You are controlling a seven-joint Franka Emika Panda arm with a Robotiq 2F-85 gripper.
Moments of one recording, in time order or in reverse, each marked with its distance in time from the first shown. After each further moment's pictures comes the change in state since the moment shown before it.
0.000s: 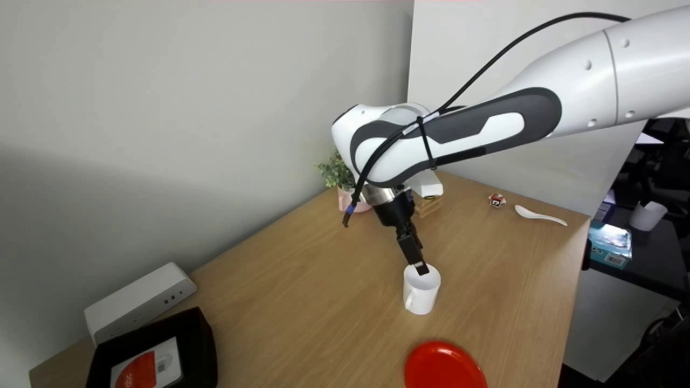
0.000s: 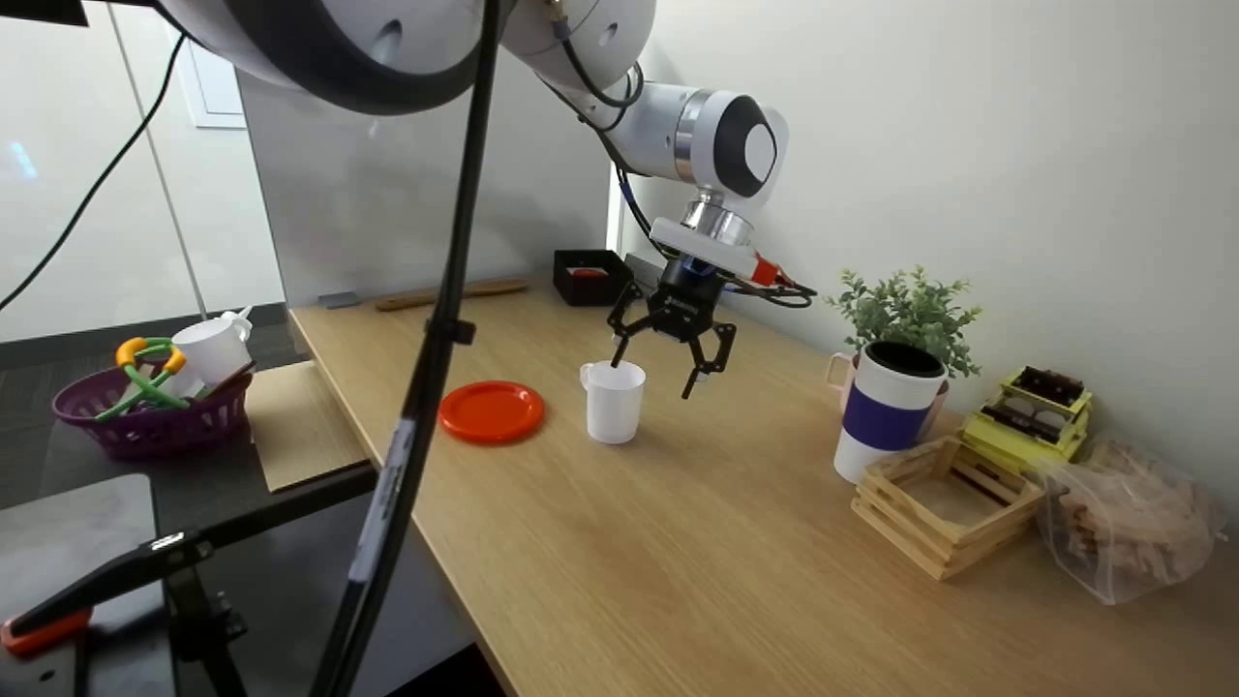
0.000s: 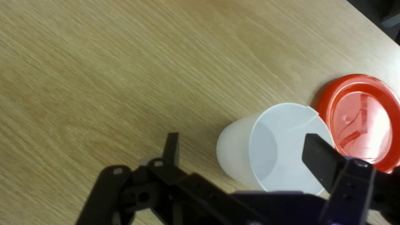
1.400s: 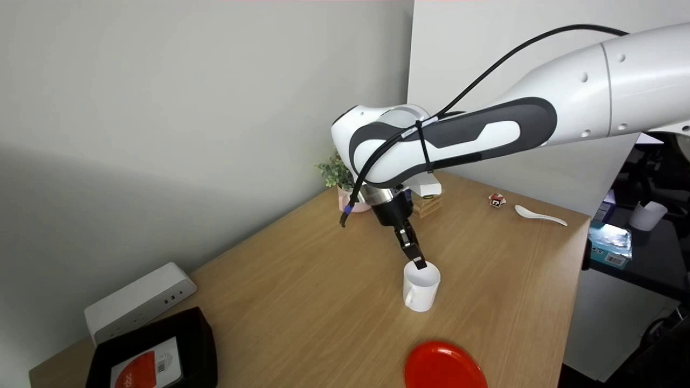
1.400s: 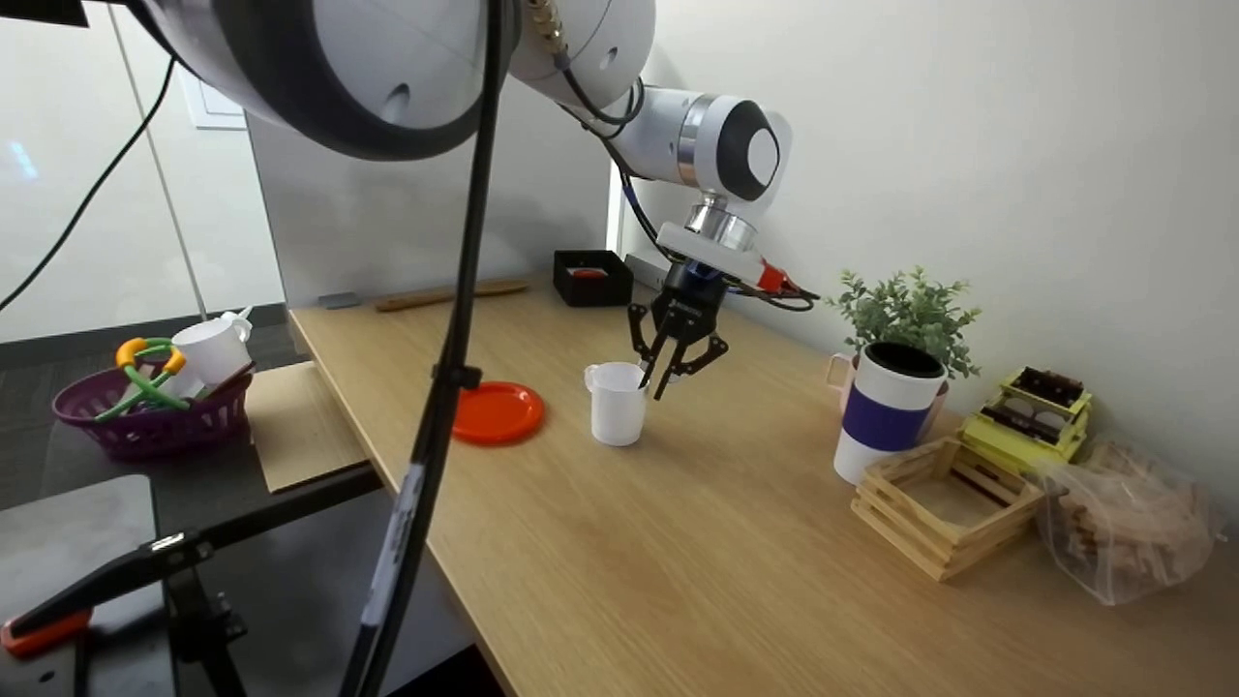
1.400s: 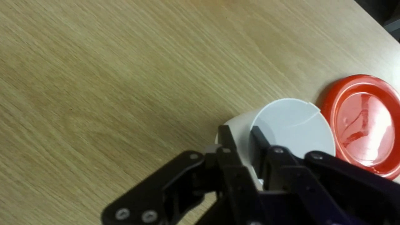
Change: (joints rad) arm 0.001 0.055 0.000 0.095 0.000 -0.032 -0.041
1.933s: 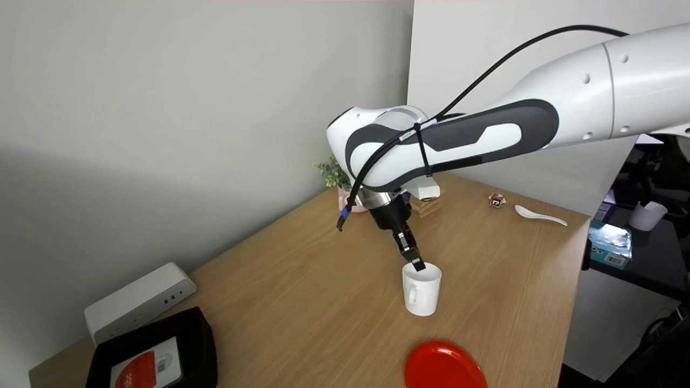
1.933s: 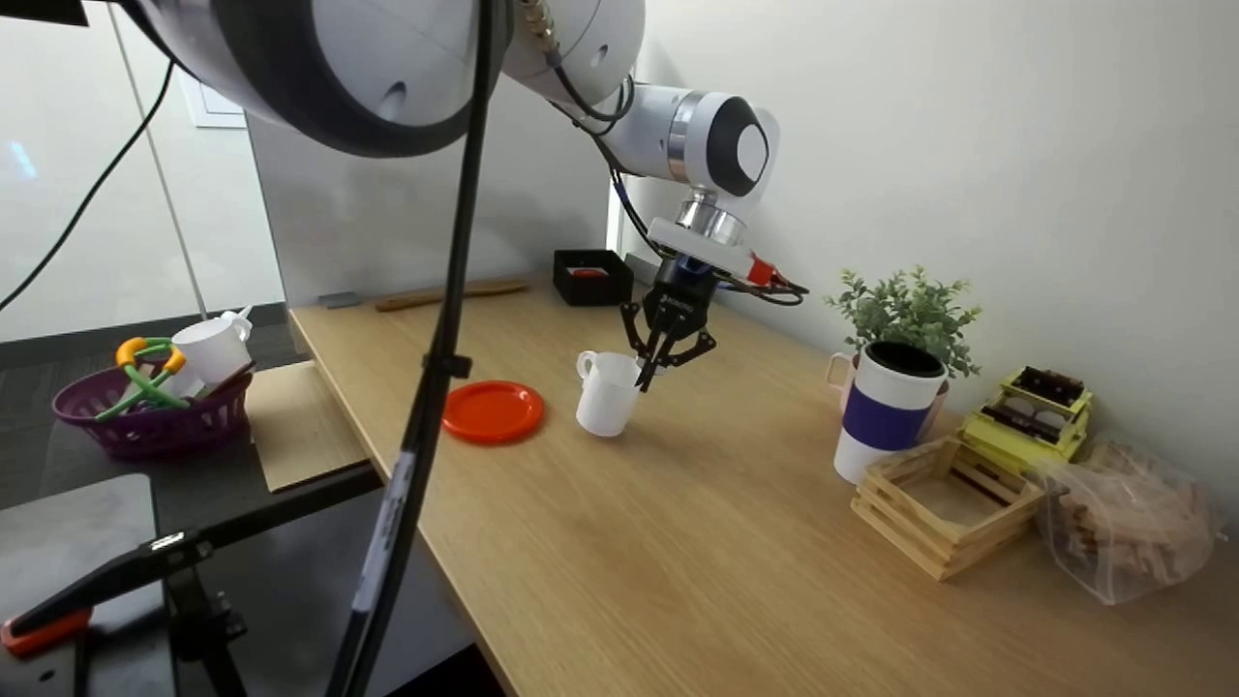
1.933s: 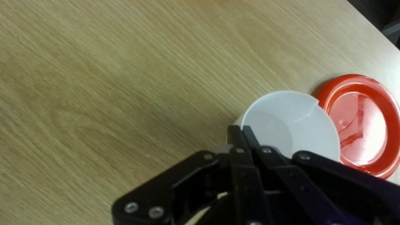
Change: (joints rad) arm 0.020 0.000 0.000 0.004 -0.003 -0.009 0.007
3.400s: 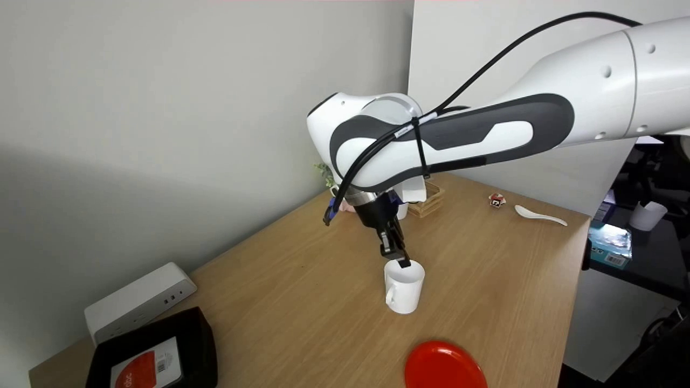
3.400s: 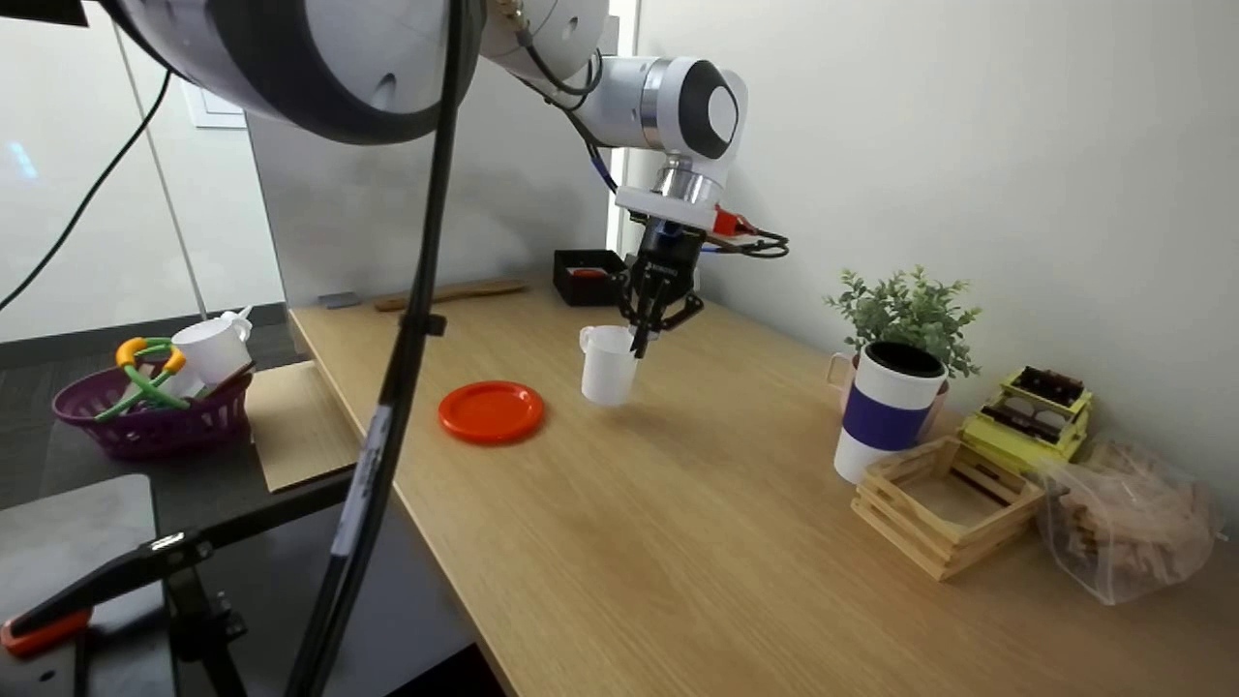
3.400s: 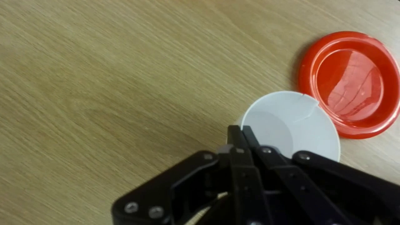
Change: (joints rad) arm 0.067 -0.007 -0.008 0.063 -0.033 0.003 0.193
